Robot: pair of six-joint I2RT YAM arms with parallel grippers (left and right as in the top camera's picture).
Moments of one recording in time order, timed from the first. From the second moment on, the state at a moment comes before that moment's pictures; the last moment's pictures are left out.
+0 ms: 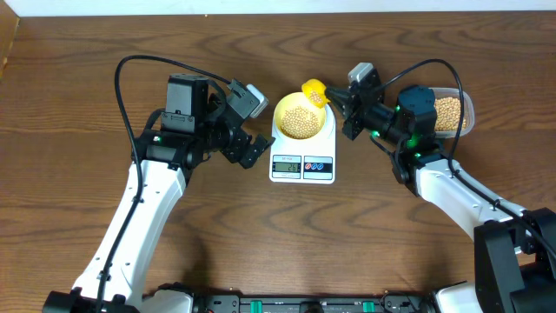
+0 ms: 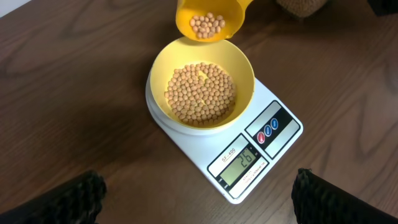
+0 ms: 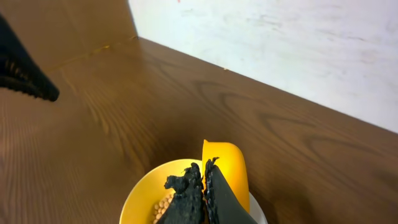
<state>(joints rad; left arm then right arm) -0.19 1.38 1.10 -0.61 0.49 0.46 0.28 1.62 0.80 0.58 -0.60 -0.05</state>
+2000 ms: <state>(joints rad) -0.19 1.38 1.10 -0.61 0.49 0.46 0.27 1.62 0.80 0.67 -0.81 -0.25</state>
